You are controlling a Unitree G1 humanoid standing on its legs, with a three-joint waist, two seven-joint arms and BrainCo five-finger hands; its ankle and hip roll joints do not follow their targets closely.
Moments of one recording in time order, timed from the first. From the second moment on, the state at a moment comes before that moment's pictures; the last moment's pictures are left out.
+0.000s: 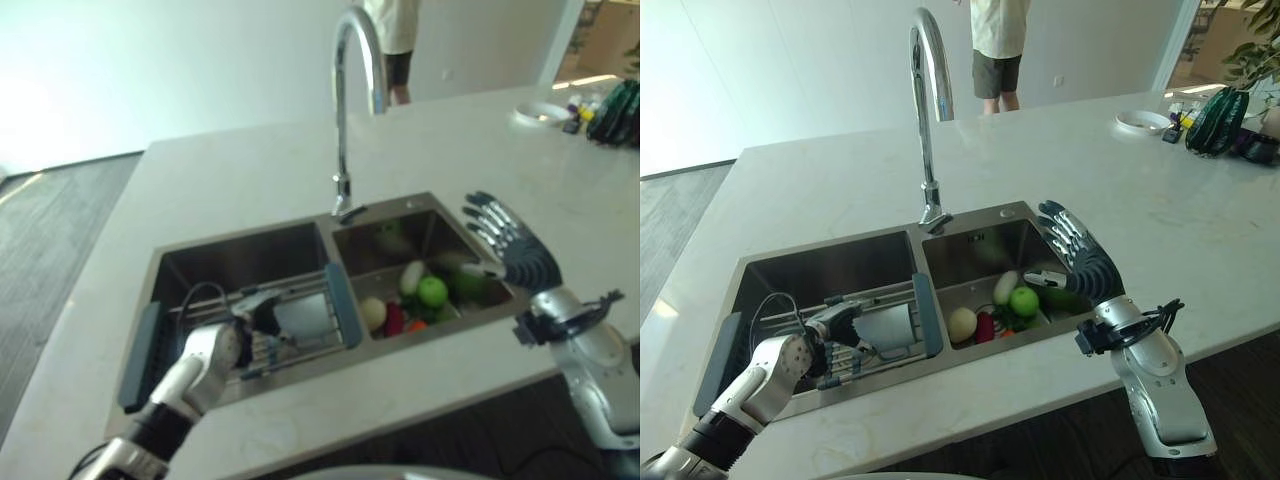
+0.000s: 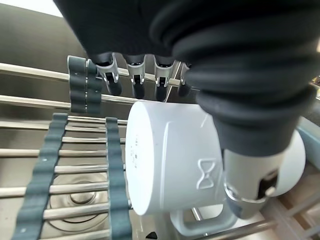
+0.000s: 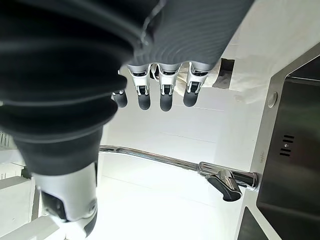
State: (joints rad) left arm -0.11 0.60 -0.36 0.05 0.62 0.24 -0.35; right arm 0.05 -0.57 -0.06 -0.35 0.41 -0.02 0.21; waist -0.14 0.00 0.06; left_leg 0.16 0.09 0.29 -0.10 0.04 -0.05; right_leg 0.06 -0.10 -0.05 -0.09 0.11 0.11
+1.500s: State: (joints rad) left arm -0.14 0.58 -0.43 0.22 0.65 0.21 -0.22; right arm 0.05 -0.56 -0.05 -0.35 0.39 -0.01 0.24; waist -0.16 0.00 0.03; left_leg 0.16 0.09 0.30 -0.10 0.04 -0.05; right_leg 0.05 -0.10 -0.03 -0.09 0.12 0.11
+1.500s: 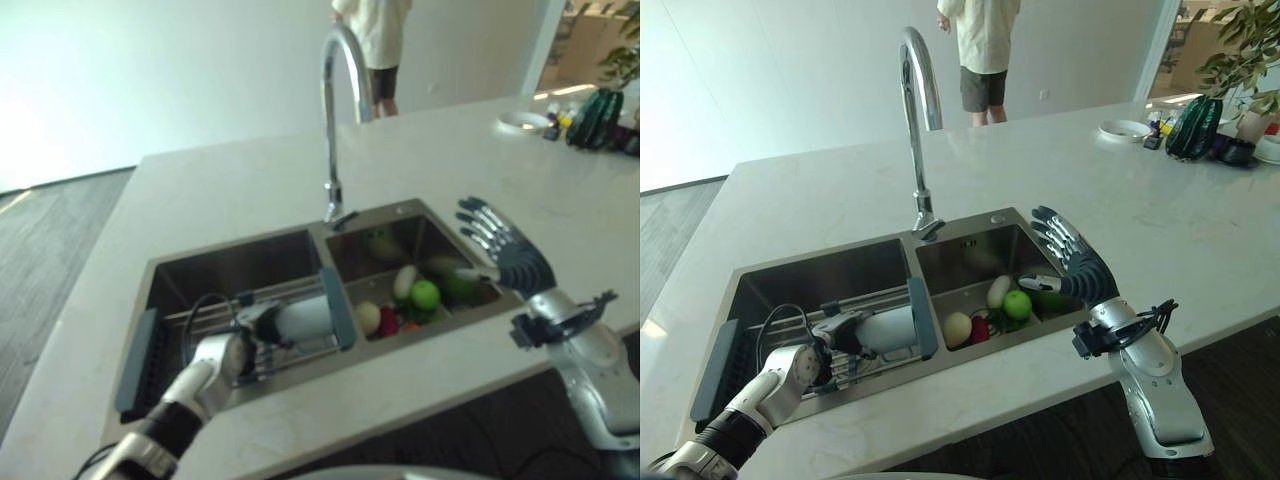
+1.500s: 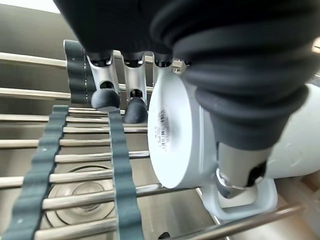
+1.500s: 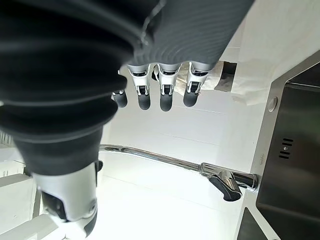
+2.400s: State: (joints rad) left arm 0.04 0.55 -0.08 0.06 0.39 -0.12 0.32; right arm 0.10 -0.54 -0.05 -0.35 0.37 -0.02 0.18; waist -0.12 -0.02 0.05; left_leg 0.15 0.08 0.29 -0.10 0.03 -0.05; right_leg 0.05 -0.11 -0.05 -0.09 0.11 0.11
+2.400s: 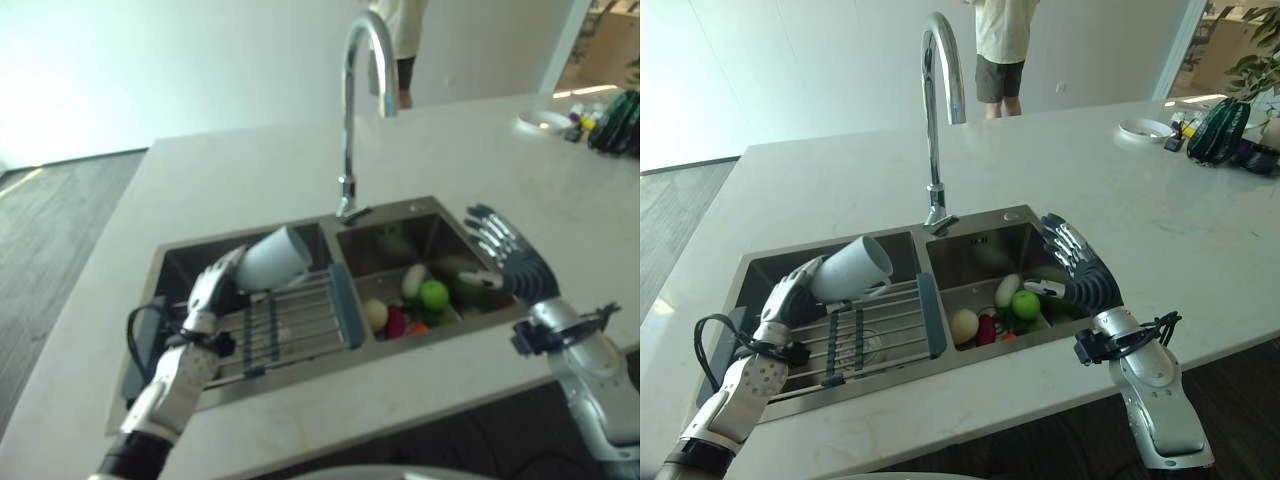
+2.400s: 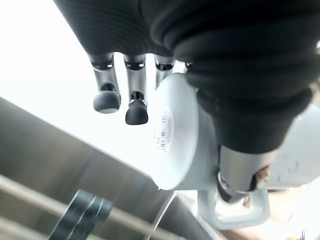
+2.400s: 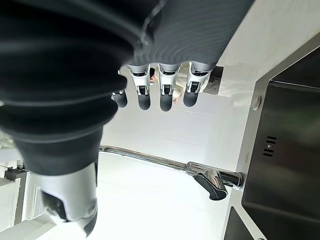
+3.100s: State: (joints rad) left arm 0.15 0.37 0.11 -0.38 -0.31 -0.40 0.20; right arm 0.17 -0.52 -0.07 -0.43 0.37 -0.04 0.14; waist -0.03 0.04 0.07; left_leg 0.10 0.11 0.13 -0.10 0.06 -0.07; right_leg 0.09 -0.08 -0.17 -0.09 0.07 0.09
